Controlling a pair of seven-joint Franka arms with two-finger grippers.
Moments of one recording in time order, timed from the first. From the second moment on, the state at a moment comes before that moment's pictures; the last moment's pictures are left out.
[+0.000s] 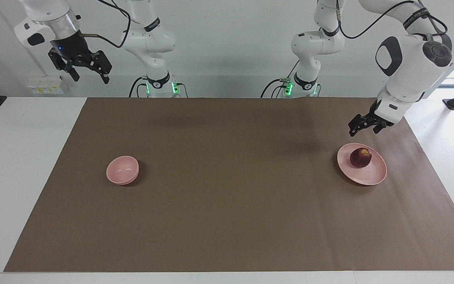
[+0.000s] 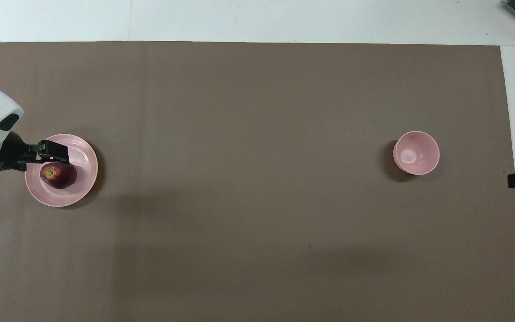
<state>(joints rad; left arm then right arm) 0.05 0.00 -0.04 -1.92 -0.02 1.88 -0.07 0.00 -0.12 -0.08 -1.57 -0.02 1.39 0.03</state>
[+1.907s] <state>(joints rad) 0.18 0.16 -0.05 -2.14 -0.02 2.32 0.08 0.00 -0.12 -0.08 -1.57 -0.02 1.39 0.03</state>
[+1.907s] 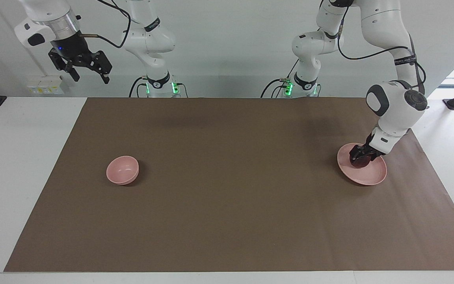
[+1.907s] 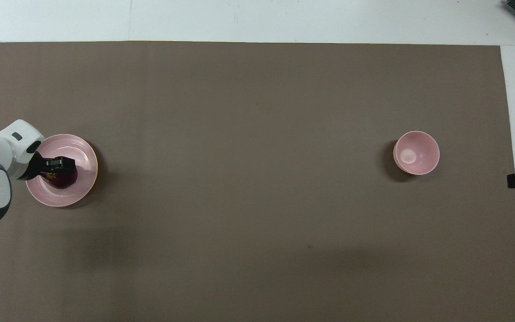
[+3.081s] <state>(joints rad) 0.13 0.19 -0.06 -1.97 -0.02 2.01 0.08 0.00 -0.12 -0.08 -1.58 -0.01 1.39 -0.01</state>
